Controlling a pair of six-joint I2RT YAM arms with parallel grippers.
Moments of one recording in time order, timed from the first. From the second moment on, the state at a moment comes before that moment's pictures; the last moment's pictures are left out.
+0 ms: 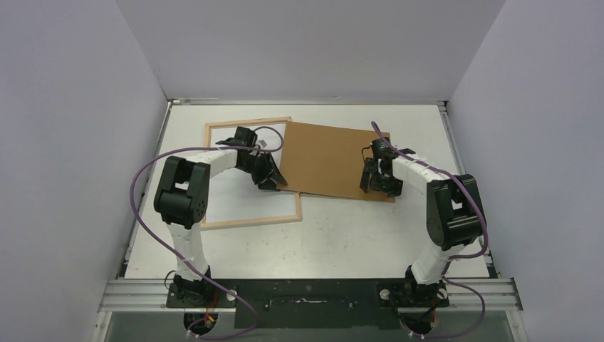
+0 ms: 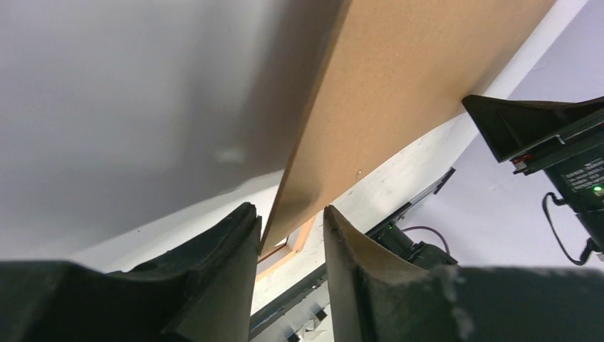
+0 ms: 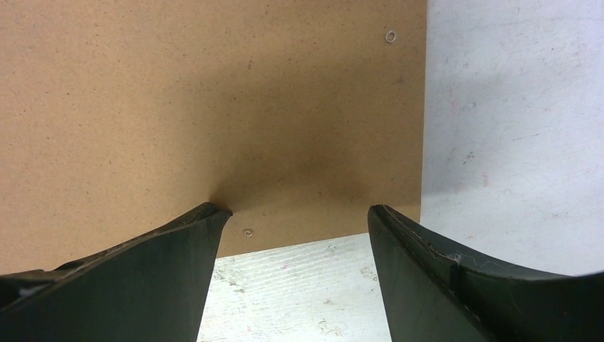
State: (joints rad) left arm -0.29 1.98 1.28 -0.51 0.61 -0.73; right arm 0.24 1.72 1.08 -0.62 0.17 0.45
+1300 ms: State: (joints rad) left arm -0.19 1.88 1.39 -0.39 0.84 -0.82; right arm 0.57 1.37 1.07 -0.45 0.17 0.11
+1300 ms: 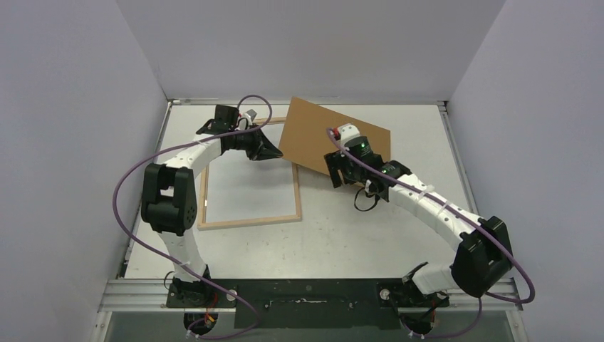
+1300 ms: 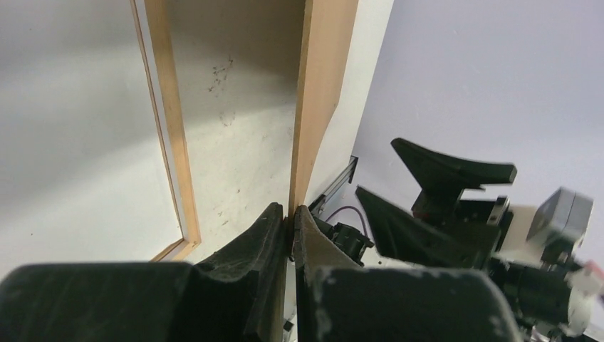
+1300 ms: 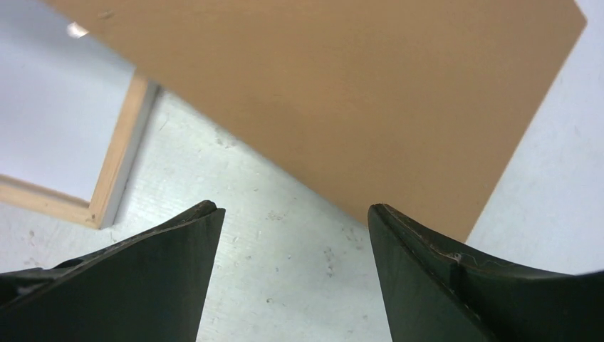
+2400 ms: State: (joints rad) left arm -0.16 1.84 1.39 -0.50 0.89 -0.88; right arm 0.84 1.76 1.04 -0.03 0.63 -0.69
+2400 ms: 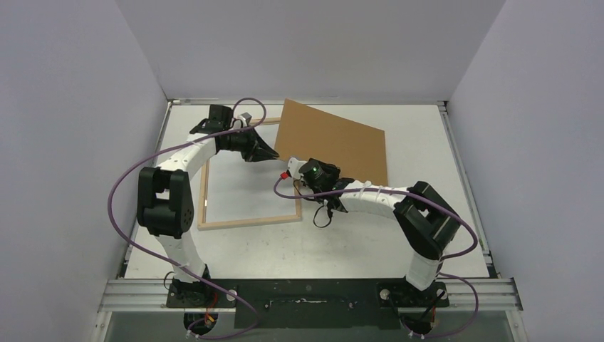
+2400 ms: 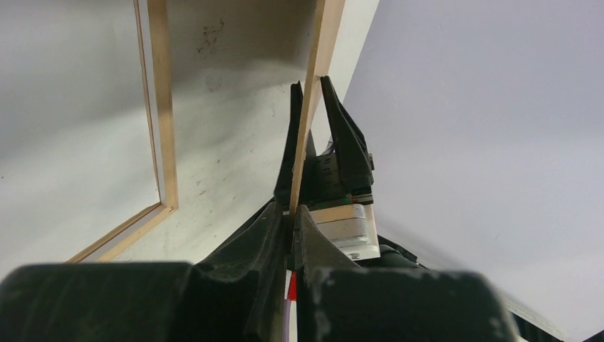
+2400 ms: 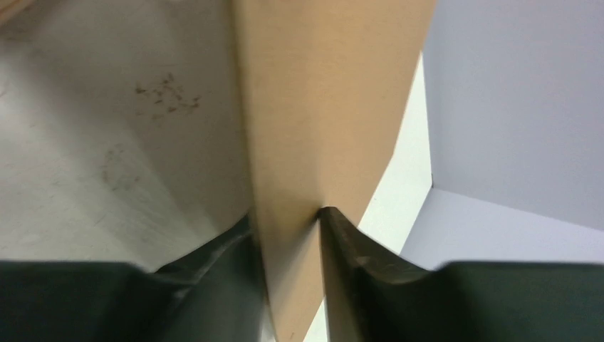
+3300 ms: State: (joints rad) left arm 0.07 1.64 1.50 -0.36 0.87 -0.90; right arm 0.70 1.60 1.19 -0.04 0.58 -0.57
